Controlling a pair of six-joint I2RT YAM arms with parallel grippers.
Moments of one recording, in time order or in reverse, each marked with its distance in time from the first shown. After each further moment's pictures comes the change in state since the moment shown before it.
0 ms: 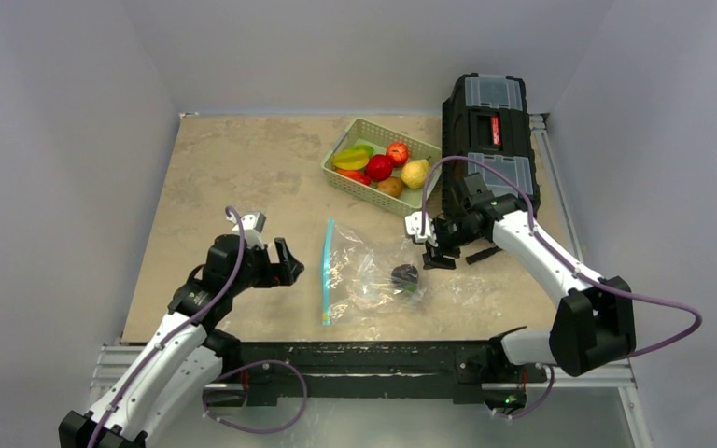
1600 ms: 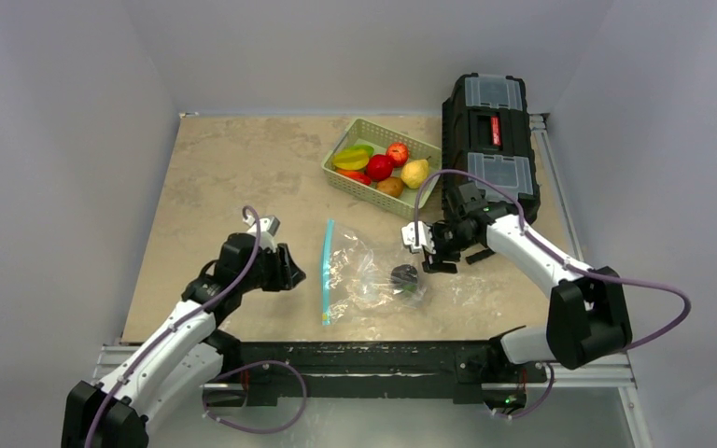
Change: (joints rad) left arm -0.015 0.120 -0.056 0.100 0.101 -0.003; right arm 0.008 0.035 -0.090 0.108 0.114 -0.045
